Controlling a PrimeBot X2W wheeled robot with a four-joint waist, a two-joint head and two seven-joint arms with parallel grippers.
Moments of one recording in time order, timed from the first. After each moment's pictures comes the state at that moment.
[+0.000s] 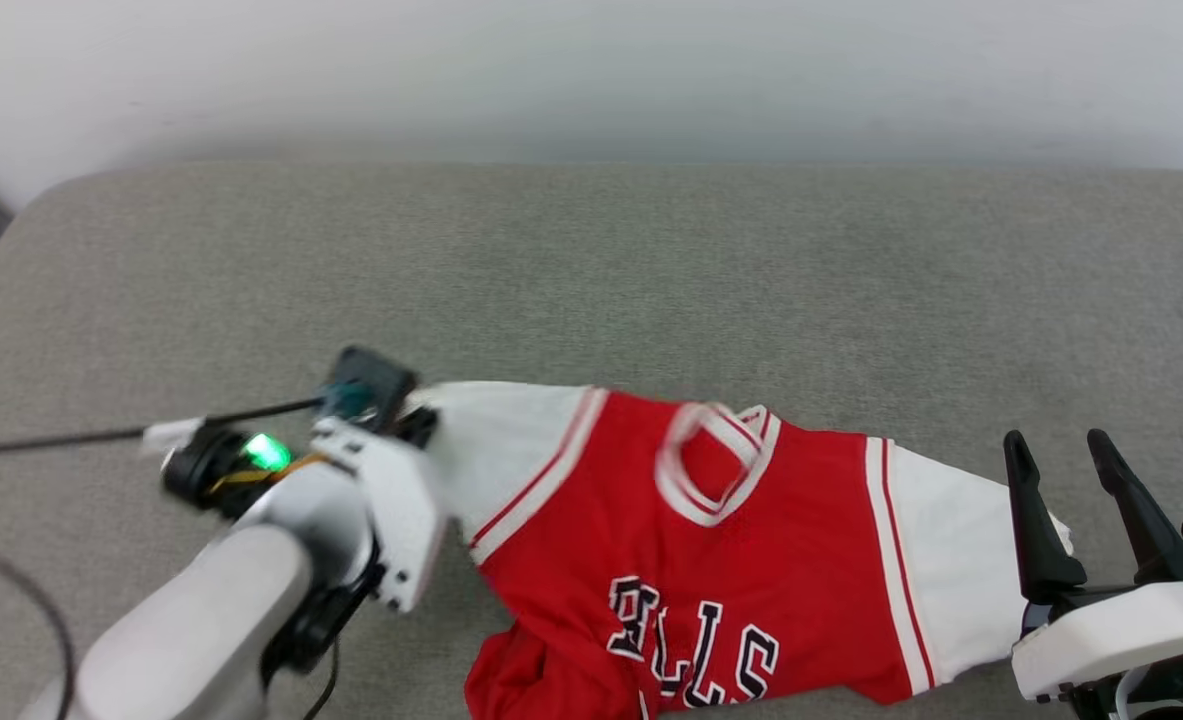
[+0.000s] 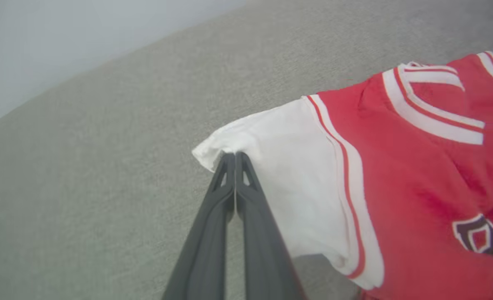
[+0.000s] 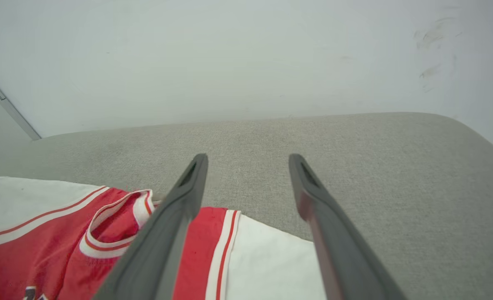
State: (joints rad) left arm -0.60 0.59 -0.86 0.14 -0.66 0.18 0.34; right arm 0.05 -0.05 -0.09 -0.20 0.20 0.13 0.10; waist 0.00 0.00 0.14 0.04
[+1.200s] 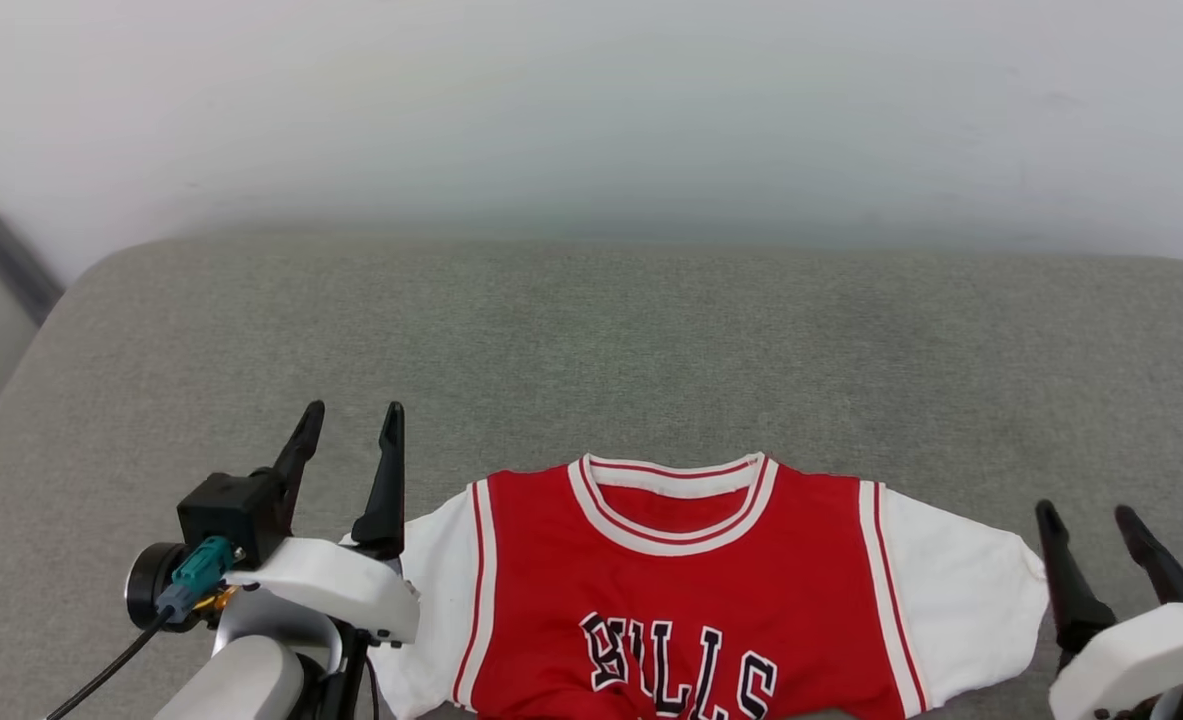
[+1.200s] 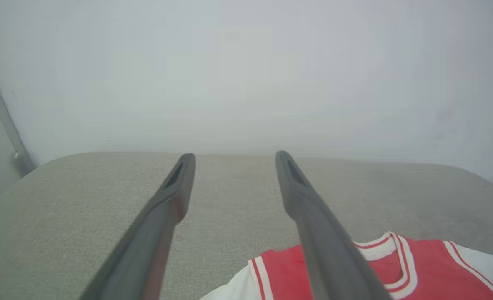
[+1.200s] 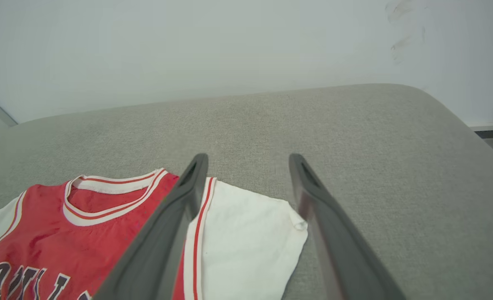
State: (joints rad) left arm -0.26 0.49 -0.58 0.08 -0.73 0.33 -0.26; right arm 0.10 -0.05 -0.17 -0.16 0.21 0.13 0.24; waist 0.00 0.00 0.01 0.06
